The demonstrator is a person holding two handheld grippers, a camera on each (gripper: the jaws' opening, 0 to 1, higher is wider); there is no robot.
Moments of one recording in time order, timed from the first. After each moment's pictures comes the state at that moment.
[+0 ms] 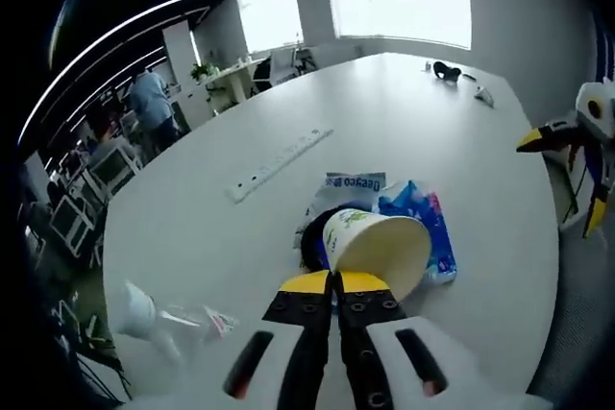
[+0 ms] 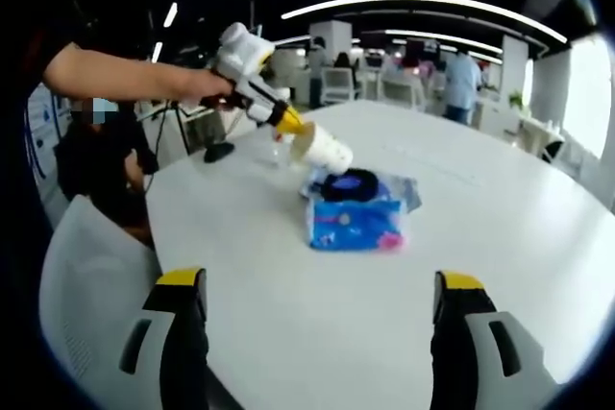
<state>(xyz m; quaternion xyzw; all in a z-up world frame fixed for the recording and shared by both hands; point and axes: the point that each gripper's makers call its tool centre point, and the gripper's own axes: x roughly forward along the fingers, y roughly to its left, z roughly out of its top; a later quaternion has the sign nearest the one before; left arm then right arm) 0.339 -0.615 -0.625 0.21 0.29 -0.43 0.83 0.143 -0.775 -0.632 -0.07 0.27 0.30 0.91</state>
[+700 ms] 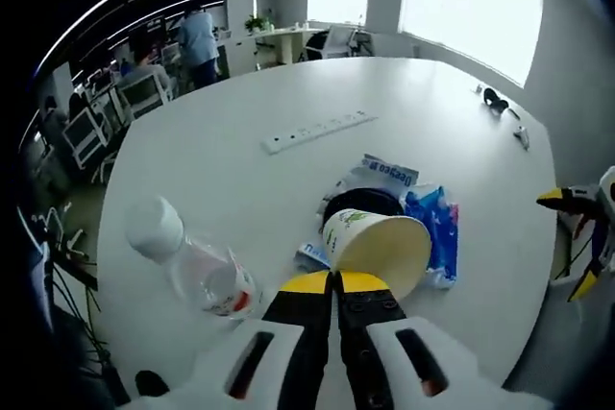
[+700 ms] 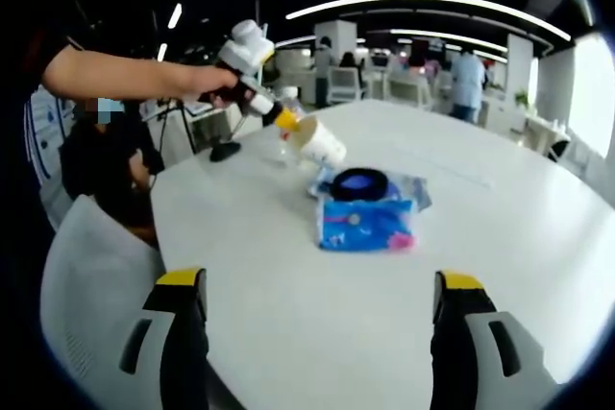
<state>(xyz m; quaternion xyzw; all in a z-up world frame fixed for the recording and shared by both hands) 0.335 -0.580 -0.631 0.10 0.38 -0.33 0.86 0.142 -0.766 -0.637 -0.07 0.28 0.31 0.91</state>
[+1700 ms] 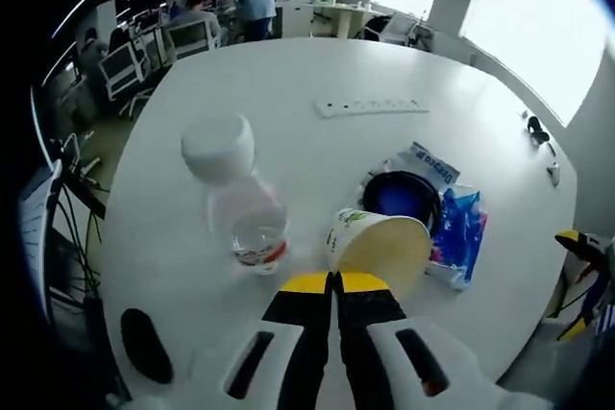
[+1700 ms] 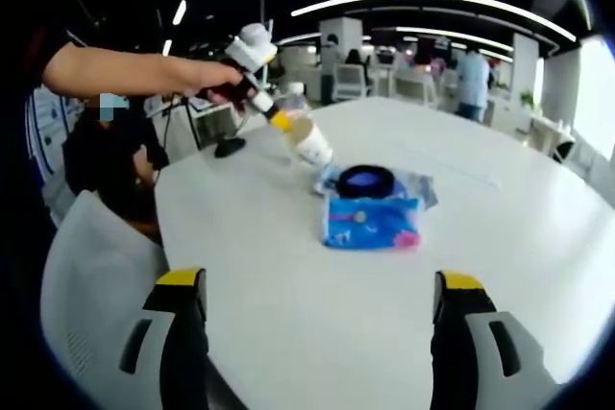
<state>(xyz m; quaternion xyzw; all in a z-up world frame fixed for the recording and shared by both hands) 0.330 -0.543 -0.647 0.05 0.46 -0.23 0.86 0.141 -0.762 -0.640 -0.07 0.28 0.33 0.90</state>
